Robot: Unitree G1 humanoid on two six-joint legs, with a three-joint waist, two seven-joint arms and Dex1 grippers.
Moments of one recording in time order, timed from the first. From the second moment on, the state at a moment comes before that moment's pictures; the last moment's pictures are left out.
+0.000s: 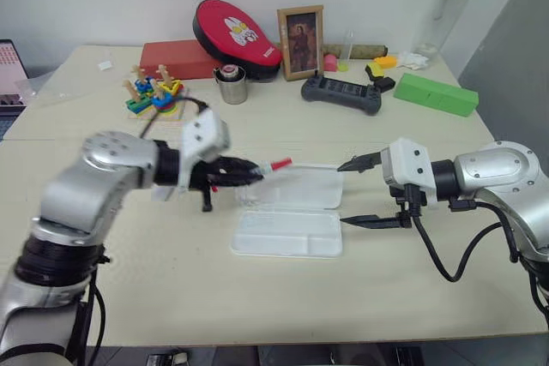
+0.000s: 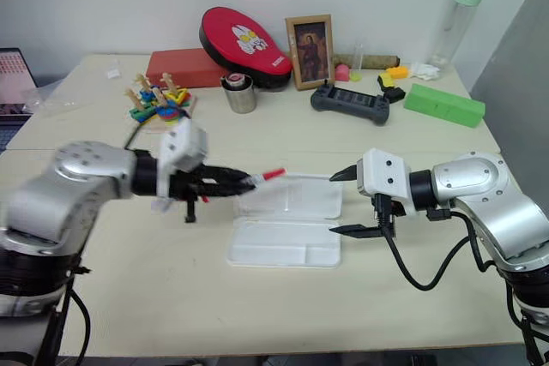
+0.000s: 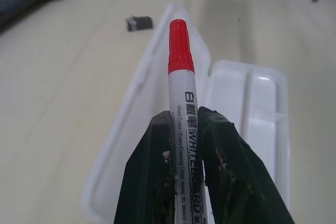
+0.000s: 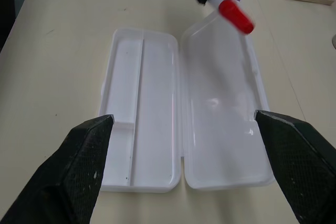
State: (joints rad) left arm -0.57 0.86 -0.15 -0.27 -0.42 0.64 -1.18; right arm -0.55 -0.90 0.16 -0.46 0.40 0.53 1.16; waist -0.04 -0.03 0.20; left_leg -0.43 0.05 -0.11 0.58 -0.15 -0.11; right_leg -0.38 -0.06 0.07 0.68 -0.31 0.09
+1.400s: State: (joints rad) left arm -0.53 0.71 -0.27 -0.25 -0.29 0.45 -1.26; right arm -0.53 -0.91 0.14 -0.48 0.42 0.58 1.13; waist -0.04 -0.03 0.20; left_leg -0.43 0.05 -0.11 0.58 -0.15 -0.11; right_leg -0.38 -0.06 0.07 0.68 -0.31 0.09
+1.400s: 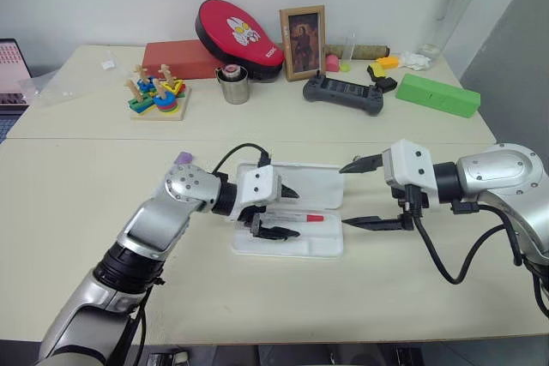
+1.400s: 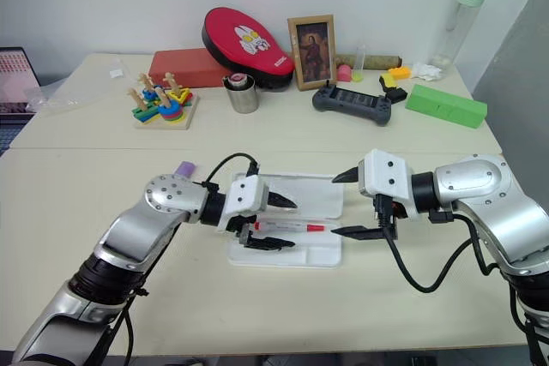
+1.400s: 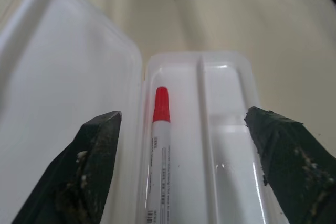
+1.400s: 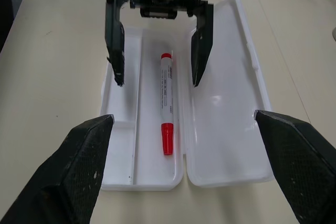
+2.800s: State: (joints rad) left arm -0.29 0.79 0.24 -0.06 -0.40 0.78 -0.55; right arm -0.64 -0.86 0.10 -0.44 0.46 0.60 1.15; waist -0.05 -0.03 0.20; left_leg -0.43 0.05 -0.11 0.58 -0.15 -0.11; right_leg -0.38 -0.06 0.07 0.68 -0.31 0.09
